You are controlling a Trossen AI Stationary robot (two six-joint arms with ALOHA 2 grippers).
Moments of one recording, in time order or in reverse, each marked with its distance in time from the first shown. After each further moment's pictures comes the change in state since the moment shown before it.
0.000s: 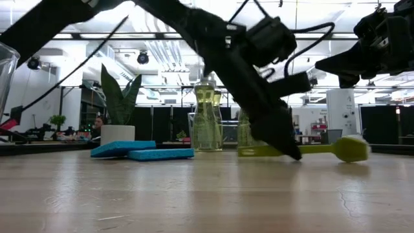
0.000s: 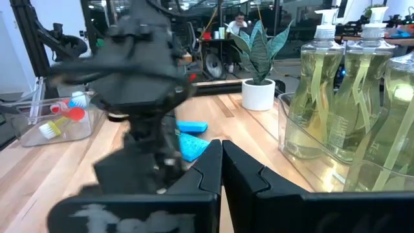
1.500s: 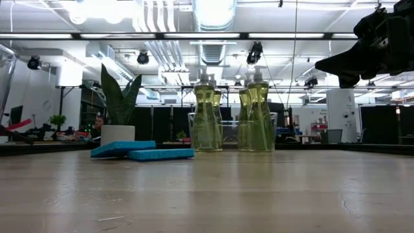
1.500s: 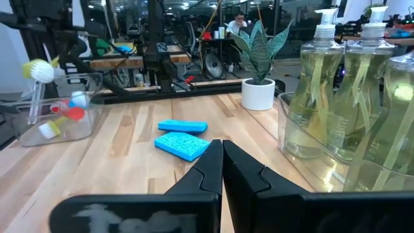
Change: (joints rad) left arm -0.830 -0.944 -0.508 -0.749 -0.071 -1.329; right arm 0.000 0.001 0.000 0.000 0.000 0.001
